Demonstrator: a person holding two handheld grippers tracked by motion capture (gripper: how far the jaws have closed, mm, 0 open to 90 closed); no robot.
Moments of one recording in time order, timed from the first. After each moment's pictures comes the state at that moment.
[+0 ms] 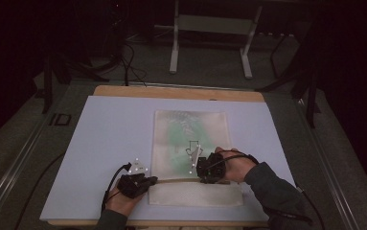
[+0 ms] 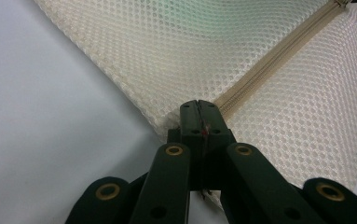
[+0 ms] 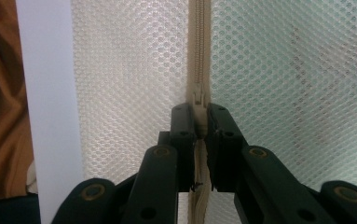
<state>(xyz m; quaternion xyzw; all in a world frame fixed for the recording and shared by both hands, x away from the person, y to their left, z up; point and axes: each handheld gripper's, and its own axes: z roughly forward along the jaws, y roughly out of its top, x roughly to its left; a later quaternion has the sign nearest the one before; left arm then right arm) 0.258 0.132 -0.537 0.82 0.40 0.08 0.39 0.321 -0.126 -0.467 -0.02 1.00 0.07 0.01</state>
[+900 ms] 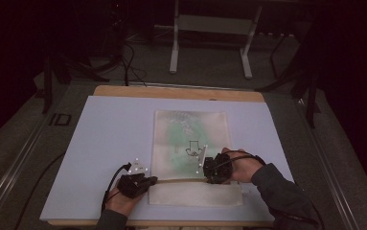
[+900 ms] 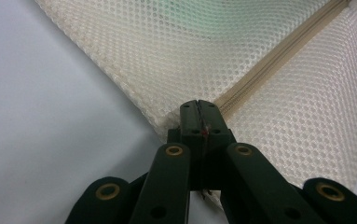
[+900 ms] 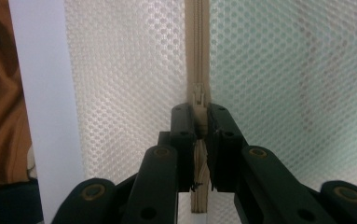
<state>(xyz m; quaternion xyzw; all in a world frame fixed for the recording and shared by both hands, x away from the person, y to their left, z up) 0.258 0.132 -0.537 0.82 0.40 0.08 0.39 0.322 -0.145 -0.469 0.00 1.00 0.06 0.01</state>
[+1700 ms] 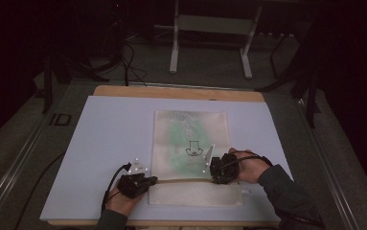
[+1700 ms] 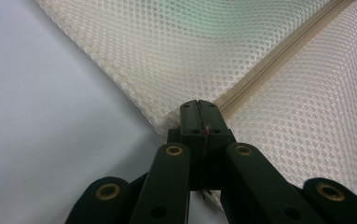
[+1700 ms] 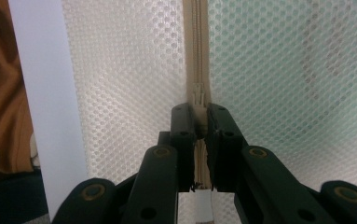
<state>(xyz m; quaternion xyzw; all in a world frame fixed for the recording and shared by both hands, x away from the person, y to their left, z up) 0.258 0.133 -0.537 0.82 0.41 0.07 0.39 0.323 -0.164 -0.469 0.02 1.00 0.06 0.01</state>
